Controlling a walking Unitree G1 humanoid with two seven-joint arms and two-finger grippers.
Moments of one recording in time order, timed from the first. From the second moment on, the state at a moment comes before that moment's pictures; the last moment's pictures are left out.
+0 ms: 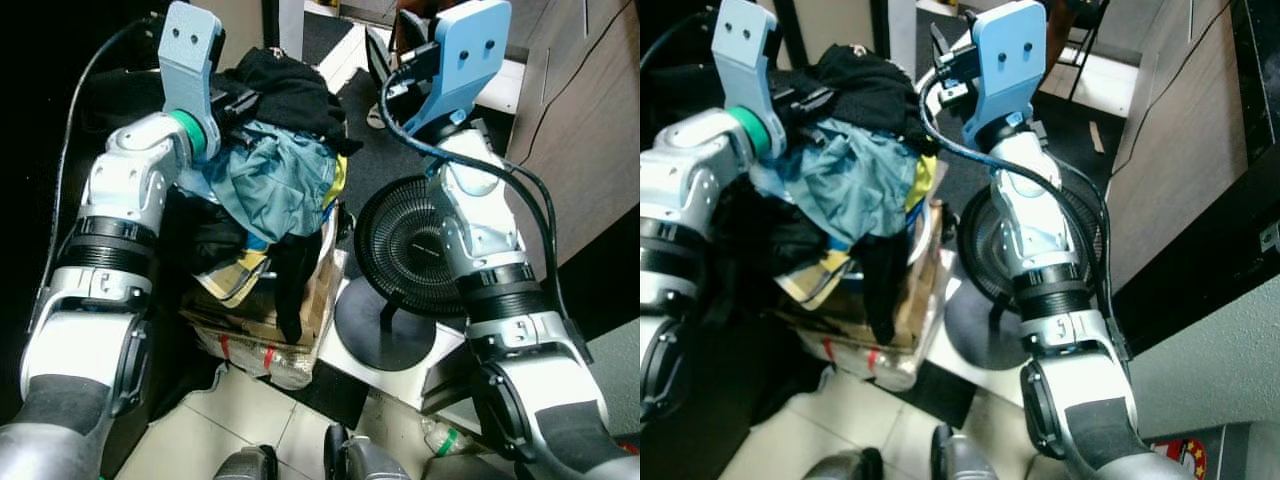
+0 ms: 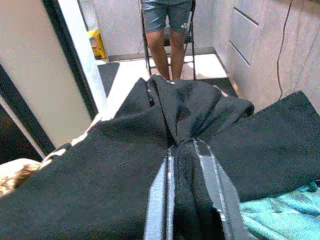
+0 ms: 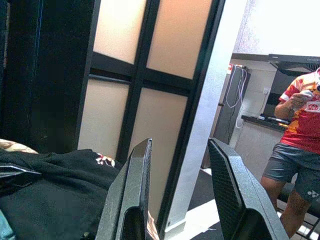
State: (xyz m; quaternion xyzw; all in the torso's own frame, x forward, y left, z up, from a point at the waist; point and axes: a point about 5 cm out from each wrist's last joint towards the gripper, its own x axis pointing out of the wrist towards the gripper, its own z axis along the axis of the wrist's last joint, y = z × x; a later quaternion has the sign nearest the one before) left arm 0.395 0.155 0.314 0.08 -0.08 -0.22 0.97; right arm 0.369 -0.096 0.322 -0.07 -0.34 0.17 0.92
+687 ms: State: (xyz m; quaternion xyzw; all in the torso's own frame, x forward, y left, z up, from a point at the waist) left arm 0.319 0.200 0.464 0.01 -0.47 -0.15 0.87; right arm 0.363 -0.091 0.325 -0.06 -0.36 0.18 0.92
